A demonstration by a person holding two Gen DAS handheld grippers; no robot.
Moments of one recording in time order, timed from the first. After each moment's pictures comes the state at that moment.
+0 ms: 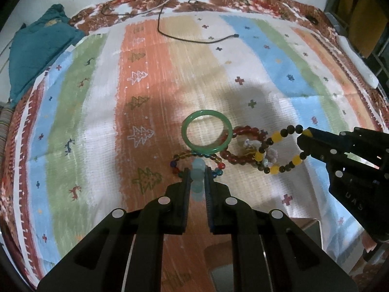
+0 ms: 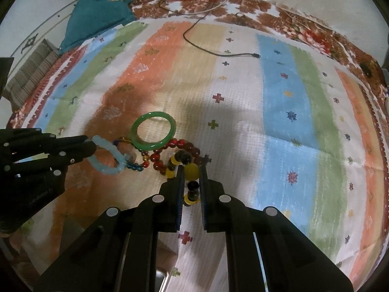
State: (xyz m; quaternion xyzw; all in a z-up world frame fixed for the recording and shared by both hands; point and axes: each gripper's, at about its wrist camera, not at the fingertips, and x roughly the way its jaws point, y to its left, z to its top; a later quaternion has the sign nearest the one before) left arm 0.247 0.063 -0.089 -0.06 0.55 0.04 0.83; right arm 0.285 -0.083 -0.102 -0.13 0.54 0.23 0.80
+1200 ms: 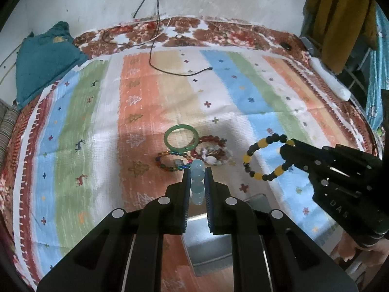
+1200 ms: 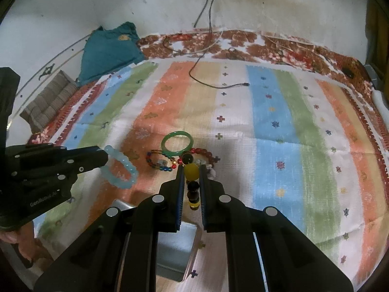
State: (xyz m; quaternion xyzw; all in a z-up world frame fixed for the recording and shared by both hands) left arm 0.171 0.037 -0.022 -0.08 0.46 0.01 0.88; right arm 0.205 -0.113 -0.034 -0.07 0.46 0.24 0.85
